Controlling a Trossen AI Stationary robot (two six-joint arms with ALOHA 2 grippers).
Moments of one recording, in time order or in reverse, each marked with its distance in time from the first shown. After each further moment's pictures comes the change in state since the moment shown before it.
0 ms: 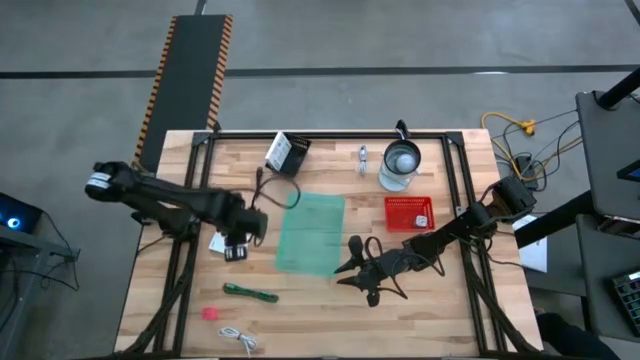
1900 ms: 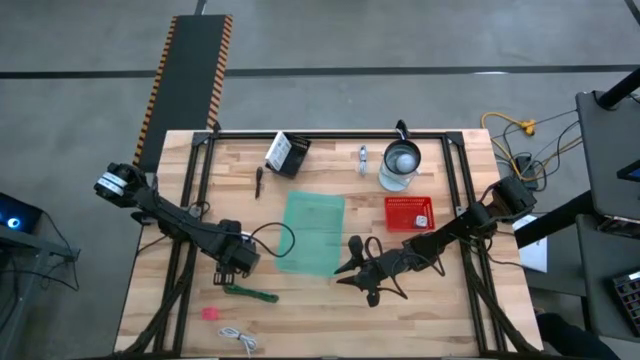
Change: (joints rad) left arm -0.243 0.105 -0.320 0.353 0.045 -0.039; right arm 0.000 0.000 0.000 0.000 0.000 -0.006
